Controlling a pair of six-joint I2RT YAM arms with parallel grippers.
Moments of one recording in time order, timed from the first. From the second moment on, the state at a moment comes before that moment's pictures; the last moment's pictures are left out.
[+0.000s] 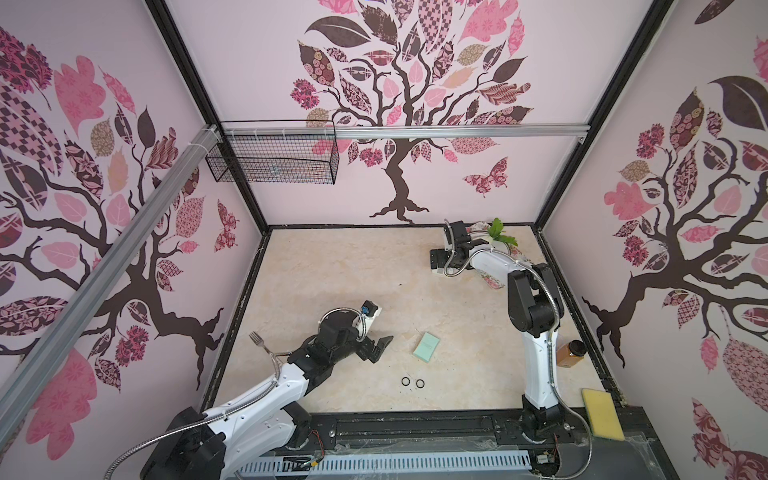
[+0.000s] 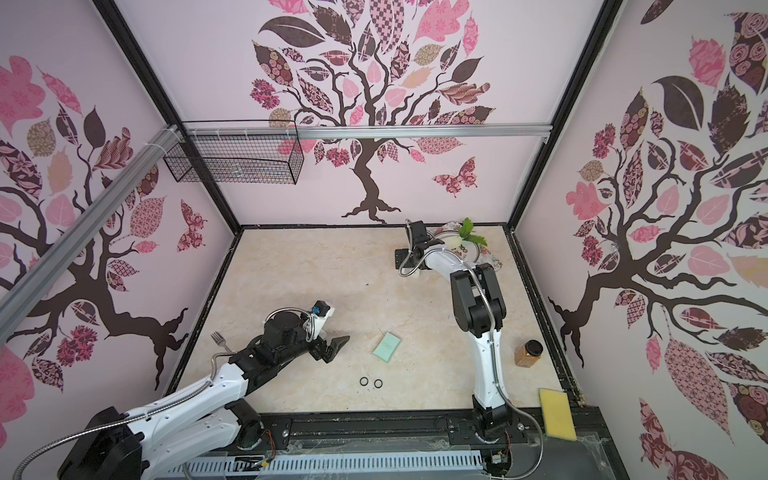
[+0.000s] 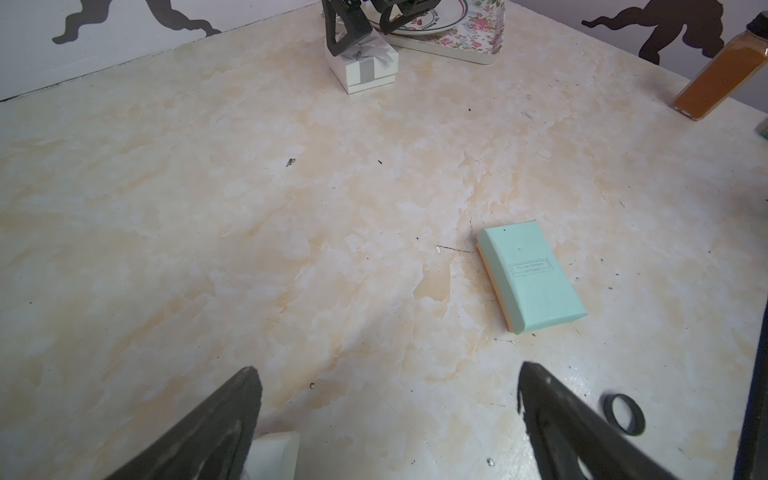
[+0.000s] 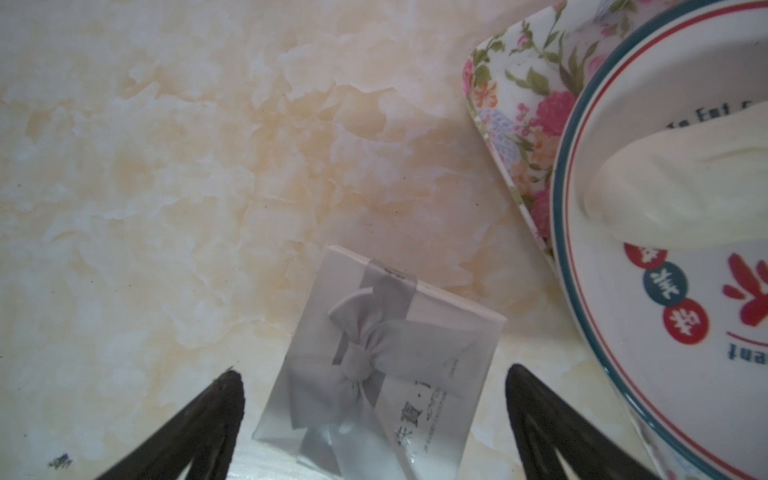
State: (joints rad) left arm -0.65 0.98 0.39 0.06 0.14 0.03; right arm 0.31 2.19 1.70 -0.46 0.07 0.21
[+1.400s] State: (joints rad) left arm -0.65 0.91 0.39 0.07 0.14 0.03; right arm 0.90 1.45 0.83 -0.45 0.16 0.81
